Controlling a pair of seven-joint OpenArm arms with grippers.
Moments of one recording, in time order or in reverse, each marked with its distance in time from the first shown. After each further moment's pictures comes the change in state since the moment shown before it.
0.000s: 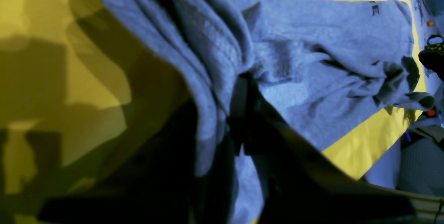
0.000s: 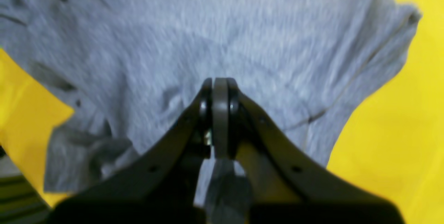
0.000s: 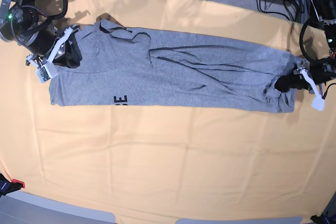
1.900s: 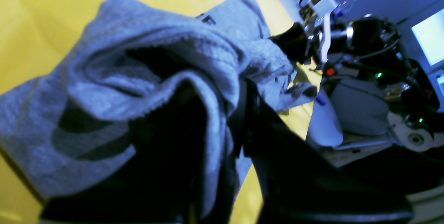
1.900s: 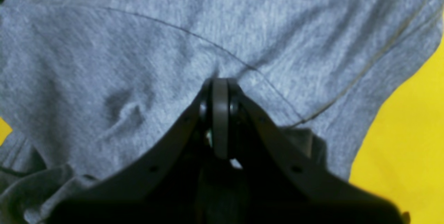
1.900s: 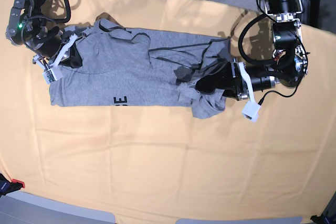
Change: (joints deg) left arm -0.2 21.0 12.2 21.4 -7.0 0.2 4.9; right arm 3.2 -0.1 -4.8 -13.0 -8.9 0.4 4.3
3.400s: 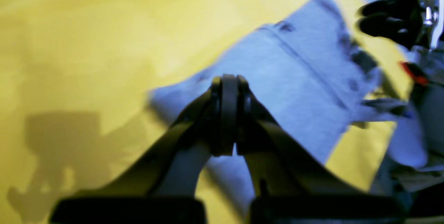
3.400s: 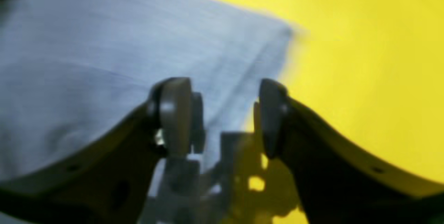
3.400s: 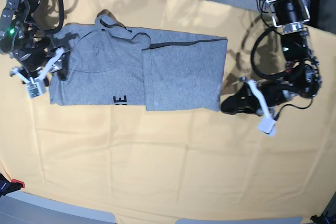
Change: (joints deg) left arm -4.7 -3.5 -5.9 0.0 17.2 0.0 -5.1; right arm 3.1 0.0 6.2 11.6 -8.6 -13.9 -3.2
